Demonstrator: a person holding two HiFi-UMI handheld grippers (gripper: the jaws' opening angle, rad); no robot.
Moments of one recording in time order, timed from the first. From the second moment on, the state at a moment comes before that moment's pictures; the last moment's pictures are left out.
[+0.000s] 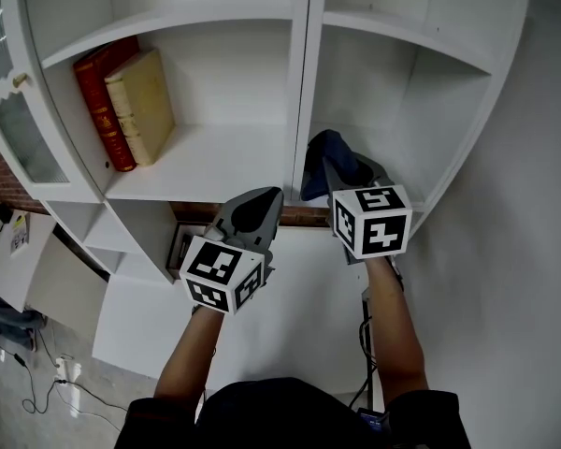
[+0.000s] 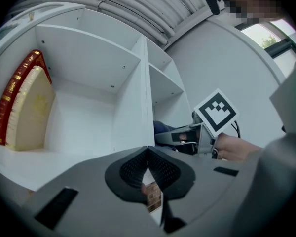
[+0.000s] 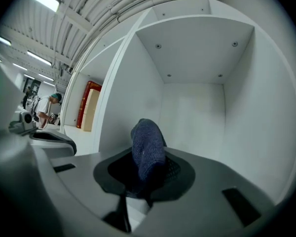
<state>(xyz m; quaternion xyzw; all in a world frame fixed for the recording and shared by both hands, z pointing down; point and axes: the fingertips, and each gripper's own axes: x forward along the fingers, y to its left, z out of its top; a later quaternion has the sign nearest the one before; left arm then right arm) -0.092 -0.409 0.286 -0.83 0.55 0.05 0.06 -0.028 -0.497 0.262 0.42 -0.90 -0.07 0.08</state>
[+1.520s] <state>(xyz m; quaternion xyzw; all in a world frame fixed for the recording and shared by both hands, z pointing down) -0.103 -0.409 0.275 -0.82 0.56 0.05 0.08 -0.058 -0.496 0.293 0.36 -0.89 -0.07 0.27</state>
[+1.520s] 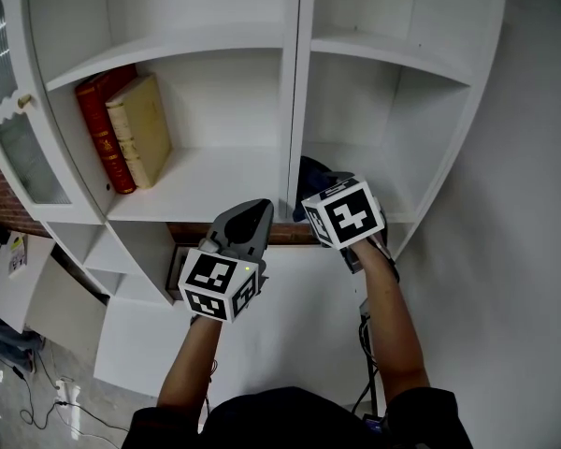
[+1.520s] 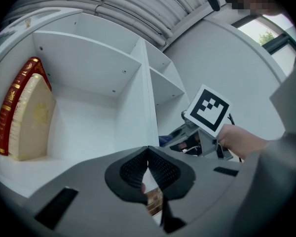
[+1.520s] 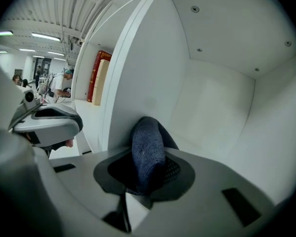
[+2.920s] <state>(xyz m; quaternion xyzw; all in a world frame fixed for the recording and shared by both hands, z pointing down) -0.044 -0.420 0.272 -0.87 0.49 0.05 0.09 0.091 -0.547 0.292 0.54 -0.79 -0.02 0.28</state>
